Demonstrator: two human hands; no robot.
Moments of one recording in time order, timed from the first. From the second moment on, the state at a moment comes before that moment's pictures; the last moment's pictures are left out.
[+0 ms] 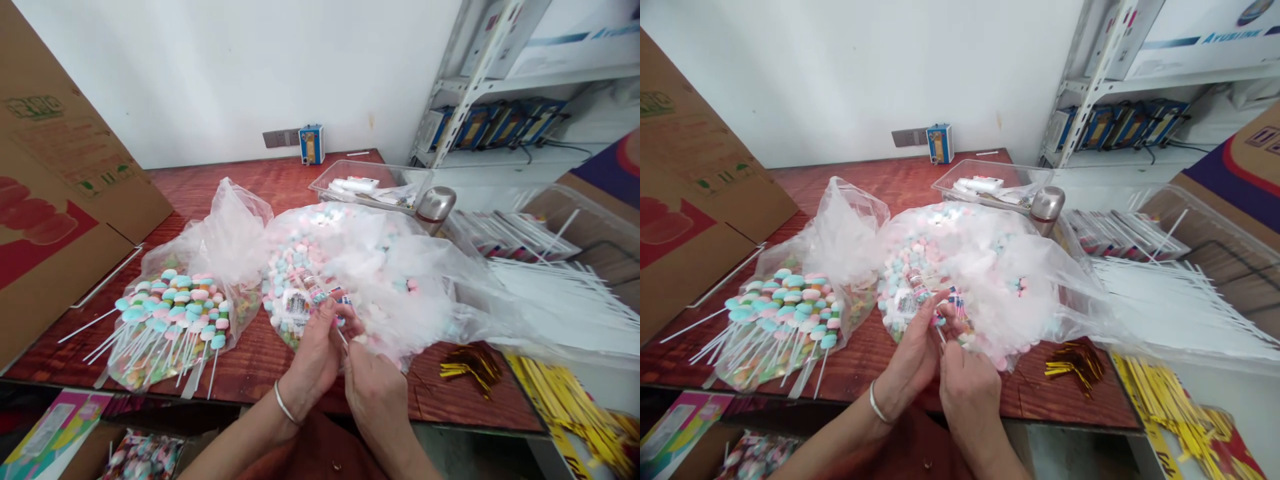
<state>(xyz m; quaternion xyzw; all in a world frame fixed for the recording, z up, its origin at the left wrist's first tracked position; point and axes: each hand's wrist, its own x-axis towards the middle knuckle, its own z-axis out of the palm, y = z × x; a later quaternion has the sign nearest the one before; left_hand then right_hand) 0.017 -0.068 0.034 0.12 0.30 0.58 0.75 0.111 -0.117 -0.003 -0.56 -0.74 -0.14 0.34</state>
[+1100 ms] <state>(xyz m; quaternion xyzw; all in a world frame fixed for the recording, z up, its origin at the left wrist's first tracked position) 0.004 -0.060 0.029 0.08 0.30 0.58 0.75 0.111 -0.124 -0.004 -0.48 -0.74 0.15 0.46</state>
